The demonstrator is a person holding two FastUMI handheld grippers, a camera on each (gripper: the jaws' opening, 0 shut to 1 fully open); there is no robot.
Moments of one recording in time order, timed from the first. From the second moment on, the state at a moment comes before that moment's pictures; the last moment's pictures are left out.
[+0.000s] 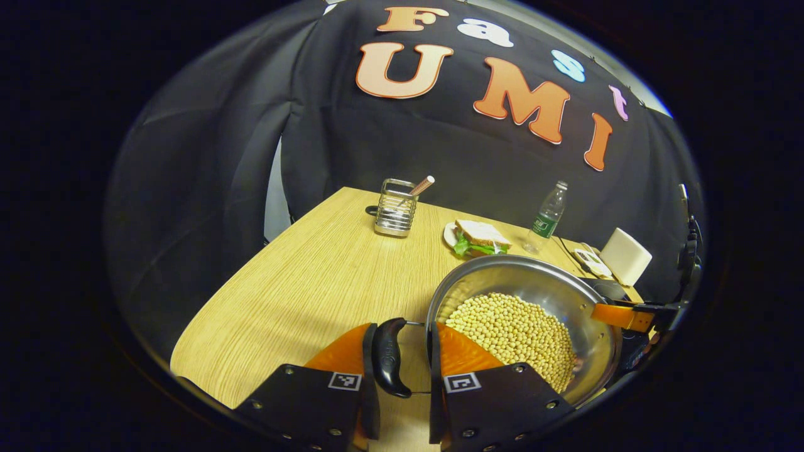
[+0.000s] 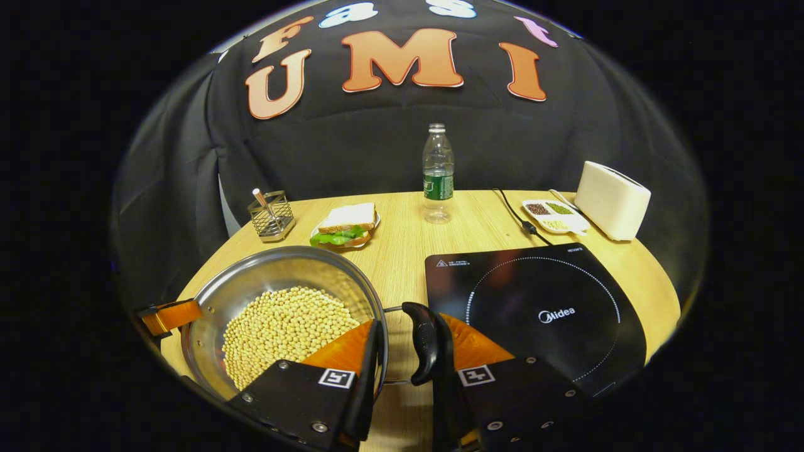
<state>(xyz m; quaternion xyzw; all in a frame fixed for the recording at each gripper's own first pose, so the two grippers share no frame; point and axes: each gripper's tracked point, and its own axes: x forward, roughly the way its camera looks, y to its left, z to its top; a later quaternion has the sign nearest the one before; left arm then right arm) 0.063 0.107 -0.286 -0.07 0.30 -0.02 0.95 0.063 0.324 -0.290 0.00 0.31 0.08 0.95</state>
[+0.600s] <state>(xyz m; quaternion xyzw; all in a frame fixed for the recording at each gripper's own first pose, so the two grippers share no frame) 0.070 0.040 -0.227 -0.05 0.27 -0.05 0.96 0.065 0.259 -0.242 0.03 0.28 0.06 0.96</state>
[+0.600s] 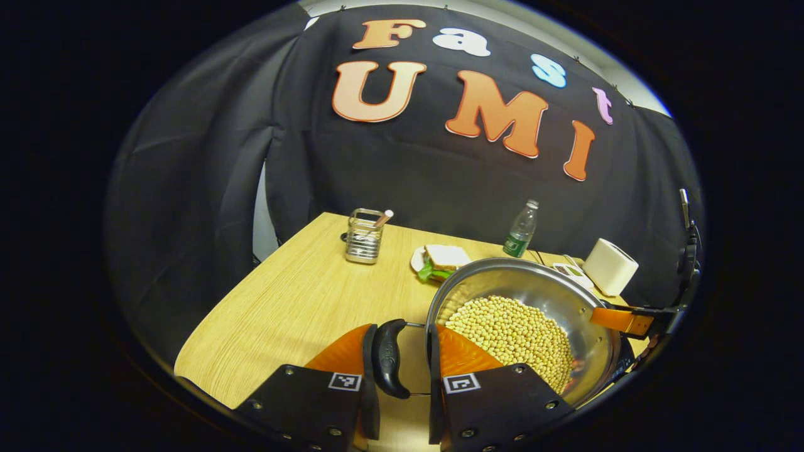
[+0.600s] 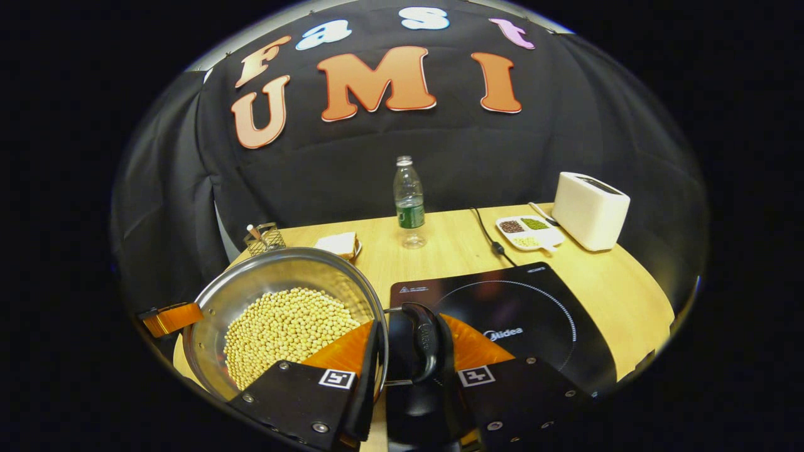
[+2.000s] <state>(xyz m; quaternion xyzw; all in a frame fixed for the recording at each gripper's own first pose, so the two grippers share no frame) 0.075 -0.206 -0.229 -0.02 0.30 -0.15 0.94 0.065 0.030 -0.238 0.09 0.28 -0.06 0.95</state>
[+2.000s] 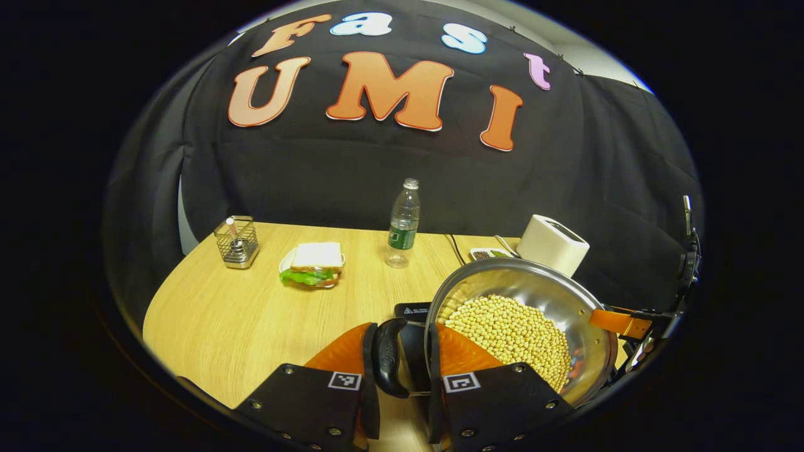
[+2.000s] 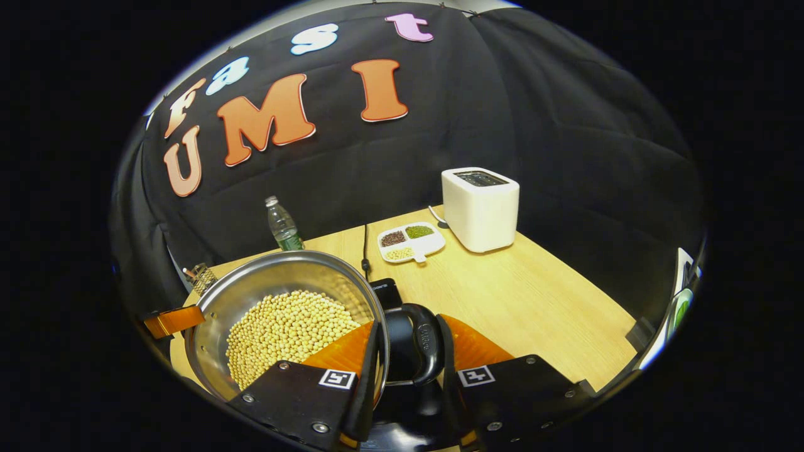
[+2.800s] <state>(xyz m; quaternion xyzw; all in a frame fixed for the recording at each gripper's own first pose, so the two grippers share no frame) 0.083 -0.220 -0.266 -0.03 0.32 -0.15 0.93 0.073 0.022 -0.267 0.07 0.31 -0.06 0.95</state>
